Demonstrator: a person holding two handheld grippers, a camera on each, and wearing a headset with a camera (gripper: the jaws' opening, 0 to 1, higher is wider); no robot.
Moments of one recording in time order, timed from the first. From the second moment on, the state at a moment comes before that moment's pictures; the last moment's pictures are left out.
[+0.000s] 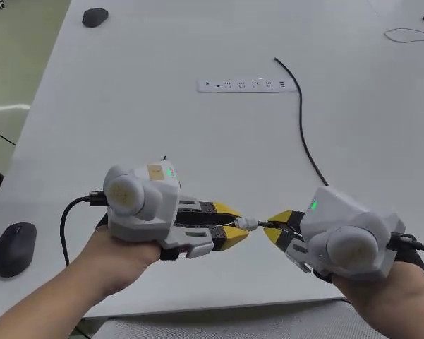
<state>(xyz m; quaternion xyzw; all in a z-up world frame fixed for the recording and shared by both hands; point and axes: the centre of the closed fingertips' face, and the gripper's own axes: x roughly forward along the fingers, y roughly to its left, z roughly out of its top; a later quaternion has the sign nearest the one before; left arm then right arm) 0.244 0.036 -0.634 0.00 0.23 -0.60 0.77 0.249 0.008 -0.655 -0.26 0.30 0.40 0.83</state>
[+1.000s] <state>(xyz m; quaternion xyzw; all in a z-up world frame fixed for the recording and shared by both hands) 0.245 0.030 -0.626 0.00 0.23 -0.60 0.77 0.258 -0.070 -0.719 0.00 0.44 0.22 0.87</state>
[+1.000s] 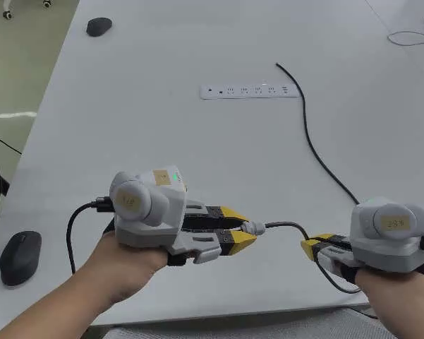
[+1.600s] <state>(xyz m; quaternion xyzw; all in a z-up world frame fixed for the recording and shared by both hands) 0.246 0.037 -0.631 -0.01 0.24 -0.59 0.77 0.255 -0.070 -0.713 -0.06 0.41 0.24 0.88</state>
